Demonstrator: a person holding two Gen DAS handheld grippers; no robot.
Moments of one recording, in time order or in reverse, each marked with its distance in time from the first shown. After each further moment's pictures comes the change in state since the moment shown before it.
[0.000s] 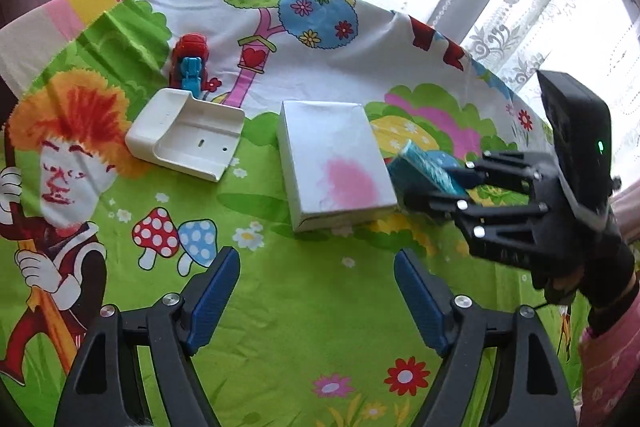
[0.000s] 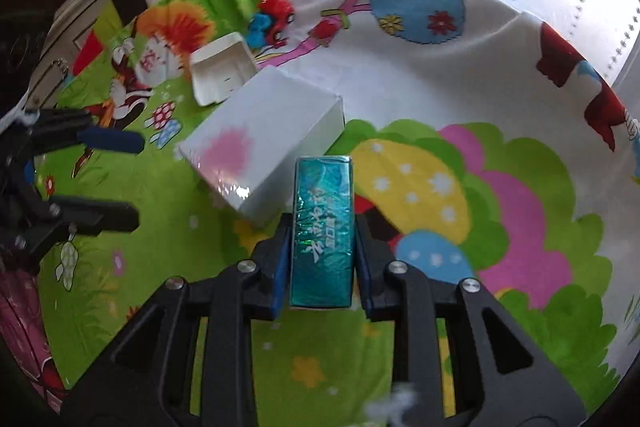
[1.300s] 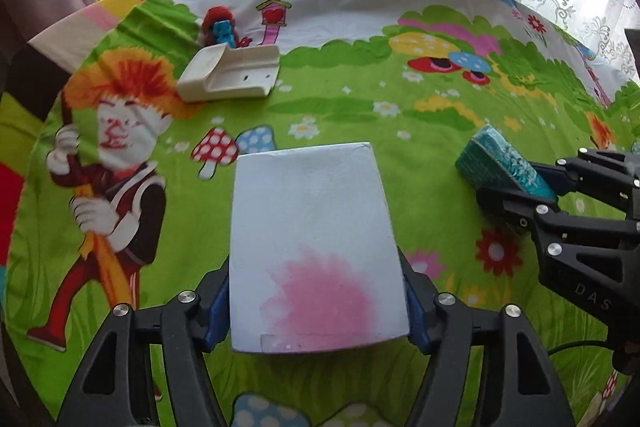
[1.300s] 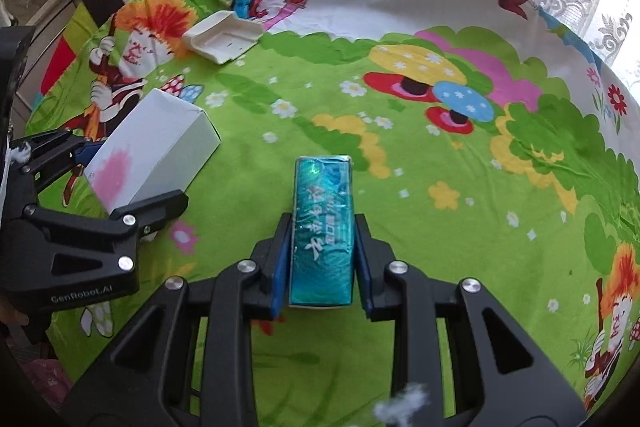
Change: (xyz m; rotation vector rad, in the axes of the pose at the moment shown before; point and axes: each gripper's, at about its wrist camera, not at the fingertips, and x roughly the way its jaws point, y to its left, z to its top) left arm -0.002 0.021 -0.080 0.235 0.032 0.217; right arm -0.024 0.111 -0.056 0.298 0.002 -0.215
